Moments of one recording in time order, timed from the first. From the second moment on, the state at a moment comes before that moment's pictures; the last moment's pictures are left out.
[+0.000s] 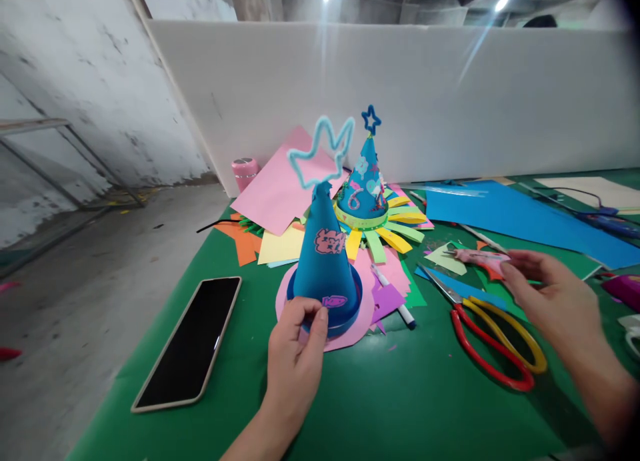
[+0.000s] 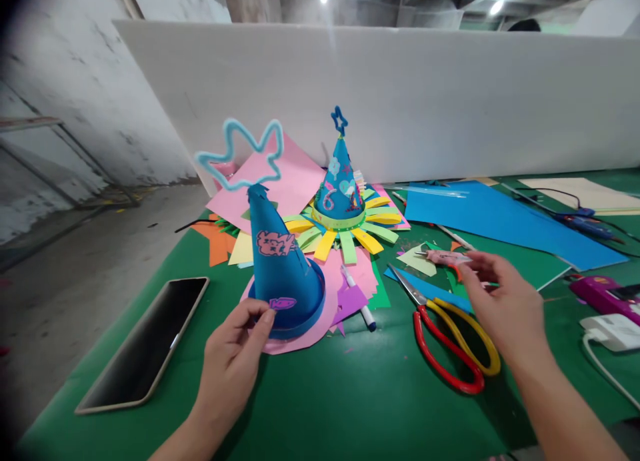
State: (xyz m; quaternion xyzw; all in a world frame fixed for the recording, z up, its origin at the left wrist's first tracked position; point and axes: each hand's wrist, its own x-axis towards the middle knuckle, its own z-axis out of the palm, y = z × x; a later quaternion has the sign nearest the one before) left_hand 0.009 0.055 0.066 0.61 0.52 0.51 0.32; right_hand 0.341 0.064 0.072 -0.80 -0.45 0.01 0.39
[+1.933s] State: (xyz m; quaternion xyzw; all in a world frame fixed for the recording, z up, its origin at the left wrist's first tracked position) left_hand -0.025 0.075 0.063 0.72 0.45 0.49 0.19; right_hand 0.222 0.010 0.086 -0.49 -0.74 0.22 0.40
